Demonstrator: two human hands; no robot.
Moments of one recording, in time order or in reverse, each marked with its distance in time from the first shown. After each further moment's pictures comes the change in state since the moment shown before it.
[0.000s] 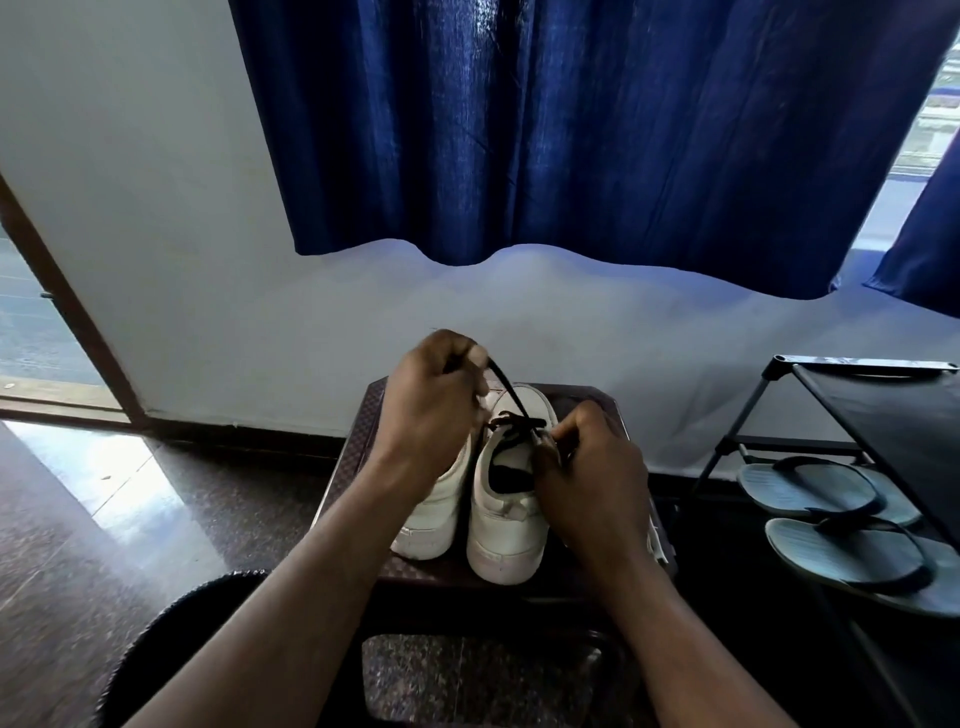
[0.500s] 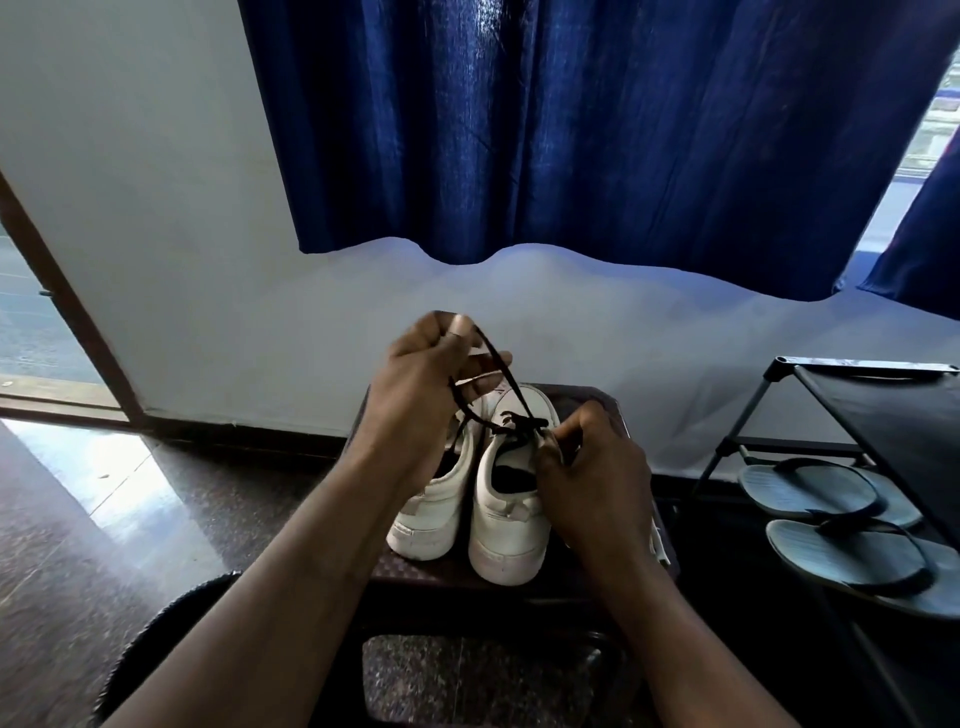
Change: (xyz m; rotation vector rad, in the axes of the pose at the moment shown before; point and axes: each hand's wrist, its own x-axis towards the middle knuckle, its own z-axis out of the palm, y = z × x) left_hand -0.001 0.012 -0.008 -0.430 -0.094 -0.035; right_hand -0.001 -0.005 -0.001 -0.009 0.007 0.030
